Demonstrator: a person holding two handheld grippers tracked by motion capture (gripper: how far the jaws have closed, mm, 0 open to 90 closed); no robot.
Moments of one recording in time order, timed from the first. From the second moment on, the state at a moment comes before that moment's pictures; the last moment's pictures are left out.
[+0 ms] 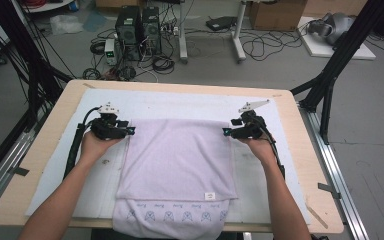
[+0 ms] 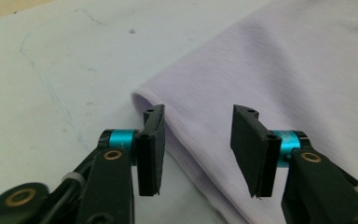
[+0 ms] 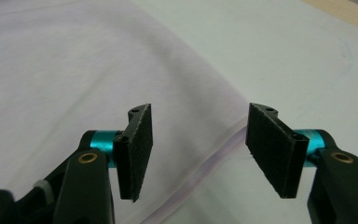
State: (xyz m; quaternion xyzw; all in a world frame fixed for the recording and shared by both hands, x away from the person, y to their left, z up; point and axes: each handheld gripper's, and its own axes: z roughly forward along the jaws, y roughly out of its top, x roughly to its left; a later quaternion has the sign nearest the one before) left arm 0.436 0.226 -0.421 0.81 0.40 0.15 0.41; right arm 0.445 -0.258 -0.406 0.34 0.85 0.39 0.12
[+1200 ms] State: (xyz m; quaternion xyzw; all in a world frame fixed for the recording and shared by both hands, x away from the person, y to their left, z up) left arm 0.473 0.218 -0.376 0.79 0.41 0.23 0.39; right arm 0.489 -0.230 -0.373 0.34 0.84 0.39 0.13
